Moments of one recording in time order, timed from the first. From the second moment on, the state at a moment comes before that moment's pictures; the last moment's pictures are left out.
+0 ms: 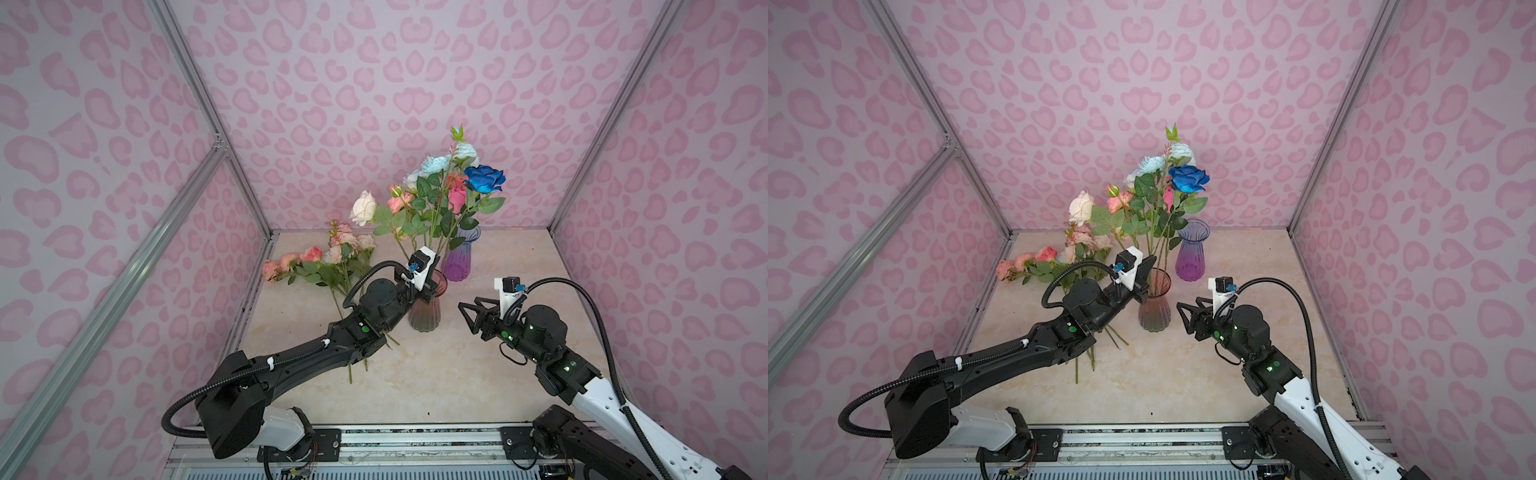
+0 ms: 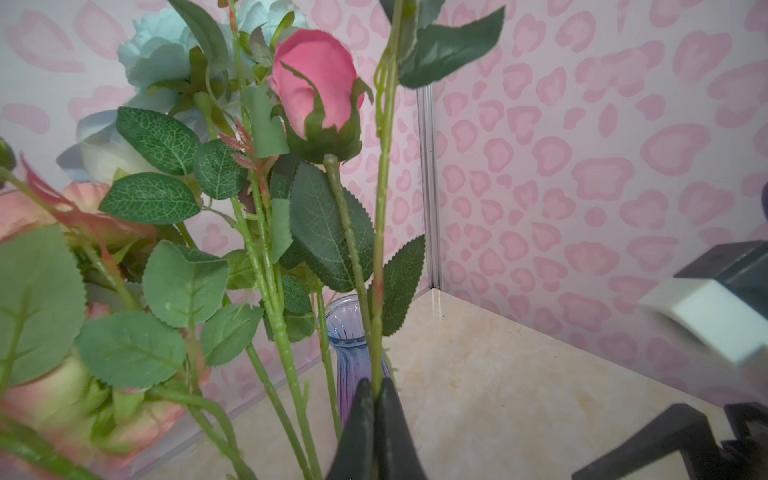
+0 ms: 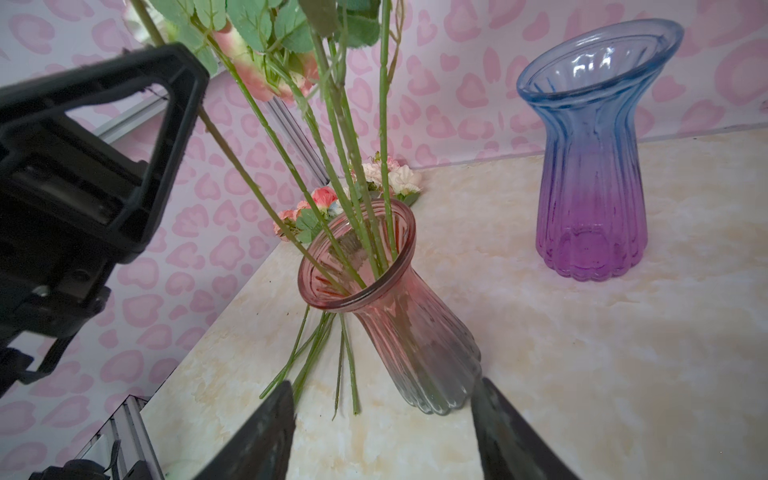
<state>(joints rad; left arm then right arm) -0.90 1.41 0.93 0.62 -0.18 0.14 0.53 0.77 0.55 -0.01 -0.15 0.45</state>
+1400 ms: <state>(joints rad) -0.91 1.11 0.77 0.30 -0.32 0.00 0.54 0.82 0.60 0.01 -0.17 0.47</state>
